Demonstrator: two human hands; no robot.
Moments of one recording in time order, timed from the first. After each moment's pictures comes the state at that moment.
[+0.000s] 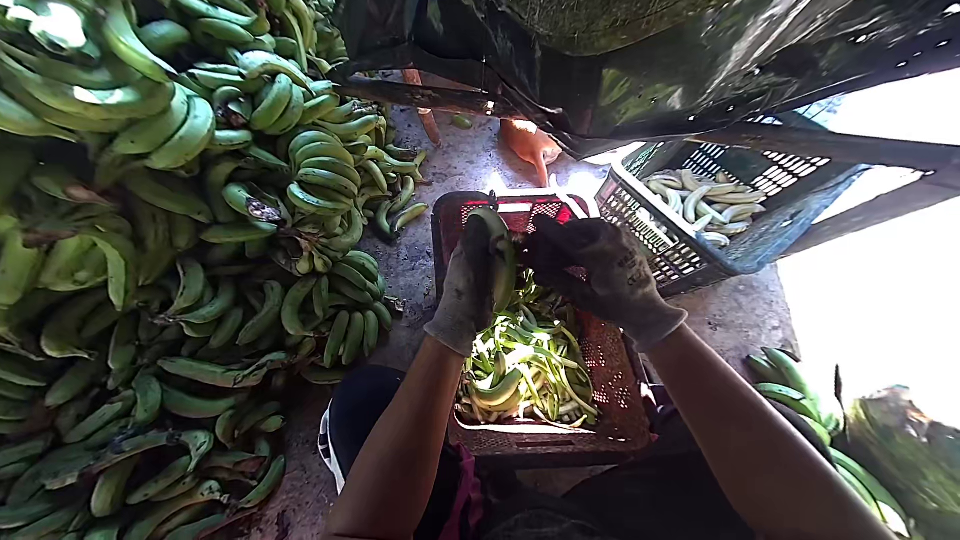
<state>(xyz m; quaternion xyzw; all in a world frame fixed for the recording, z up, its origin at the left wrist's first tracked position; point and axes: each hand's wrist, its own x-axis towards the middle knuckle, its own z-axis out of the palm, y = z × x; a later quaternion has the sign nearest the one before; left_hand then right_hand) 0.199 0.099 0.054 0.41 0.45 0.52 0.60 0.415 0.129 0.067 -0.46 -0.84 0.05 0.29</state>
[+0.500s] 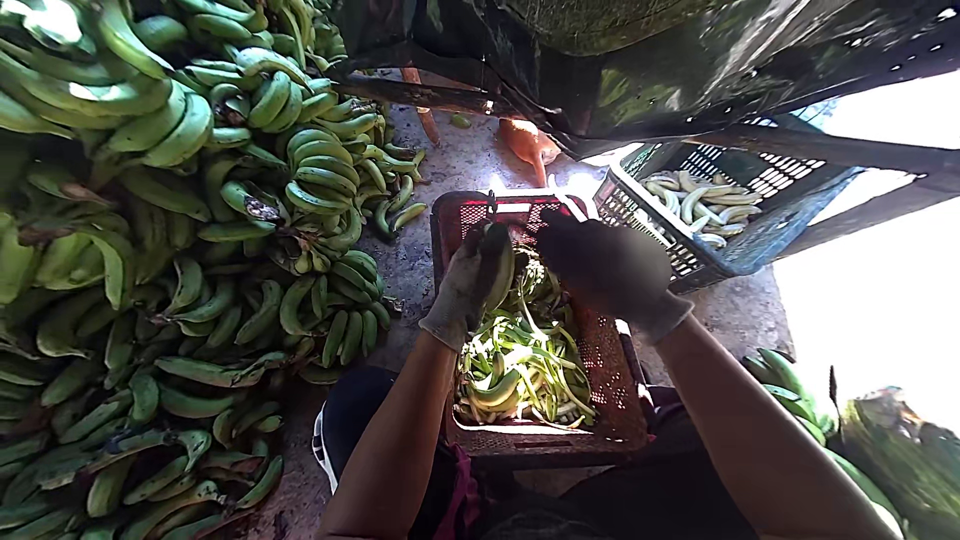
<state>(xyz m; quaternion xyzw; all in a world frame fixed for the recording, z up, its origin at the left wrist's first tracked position) 0.193 0.116 0.044 0.42 0.47 0.46 0.62 0.424 0.138 0.069 -0.46 -0.84 0.16 0.24</state>
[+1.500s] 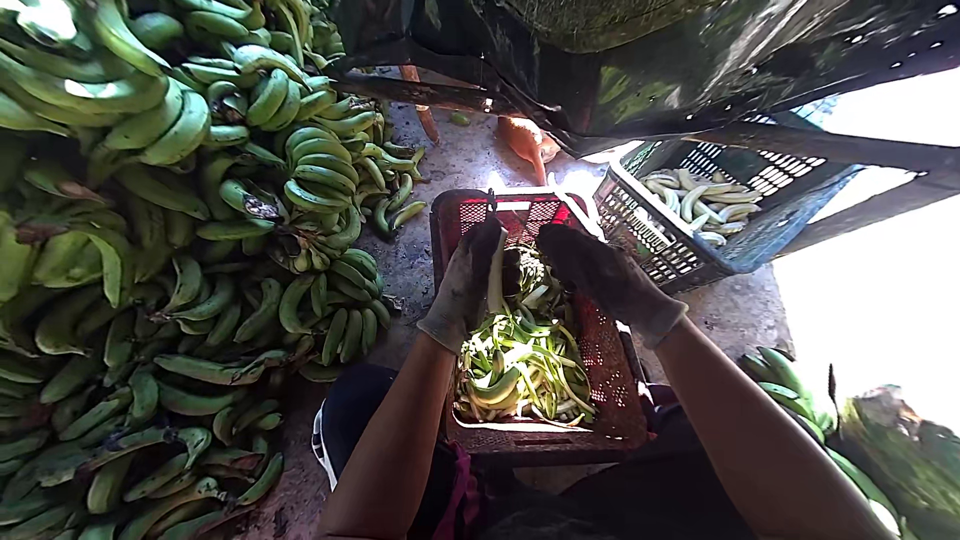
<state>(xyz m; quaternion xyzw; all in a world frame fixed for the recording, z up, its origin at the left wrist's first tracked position) 0.194 0.114 0.044 0.40 0.43 0.45 0.67 0.419 0.122 0.075 -0.52 -0.74 0.35 0.23</state>
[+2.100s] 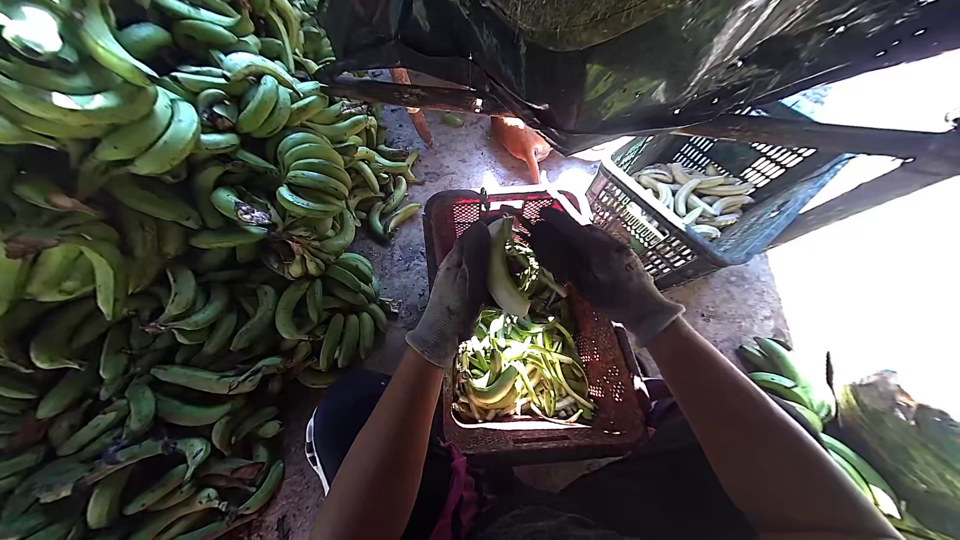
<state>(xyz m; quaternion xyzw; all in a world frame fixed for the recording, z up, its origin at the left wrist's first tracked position) 0.189 0.090 0.057 0.53 0.49 0.45 0.53 0.421 0.116 0.076 -0.55 -0.78 0.19 0.22</state>
